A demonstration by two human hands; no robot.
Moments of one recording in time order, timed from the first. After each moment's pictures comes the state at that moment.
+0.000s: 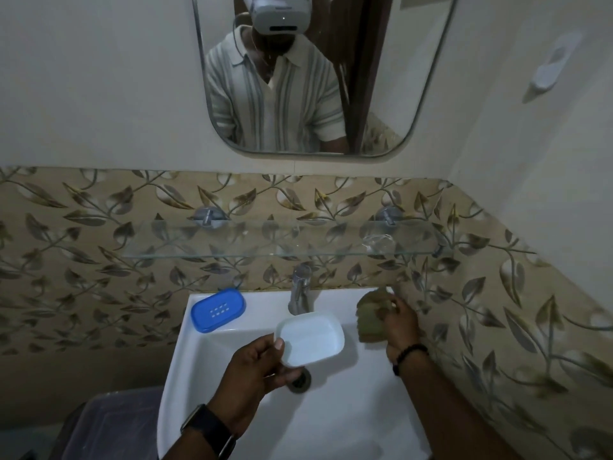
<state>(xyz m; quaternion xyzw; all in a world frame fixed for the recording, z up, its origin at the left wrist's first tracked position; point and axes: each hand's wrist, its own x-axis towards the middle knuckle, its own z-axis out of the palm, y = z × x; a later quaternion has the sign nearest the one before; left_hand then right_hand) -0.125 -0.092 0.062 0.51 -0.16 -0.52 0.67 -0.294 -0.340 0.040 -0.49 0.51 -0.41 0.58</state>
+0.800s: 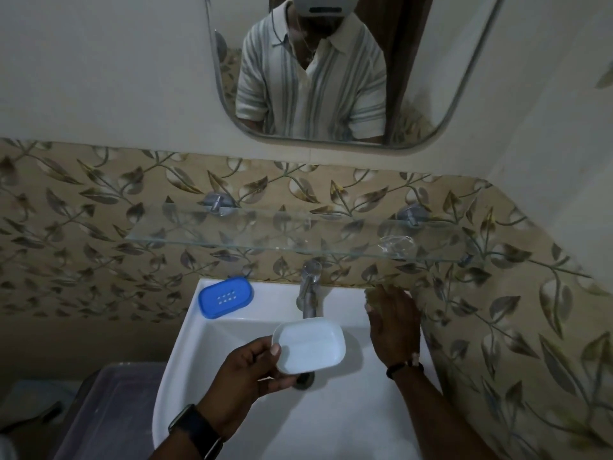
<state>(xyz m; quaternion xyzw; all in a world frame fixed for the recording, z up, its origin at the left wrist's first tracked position) -0.127 -0.091 0.048 0.52 -0.17 -0.51 0.66 -0.287 -0.355 0.011 -0.88 0.36 -0.31 0.03</state>
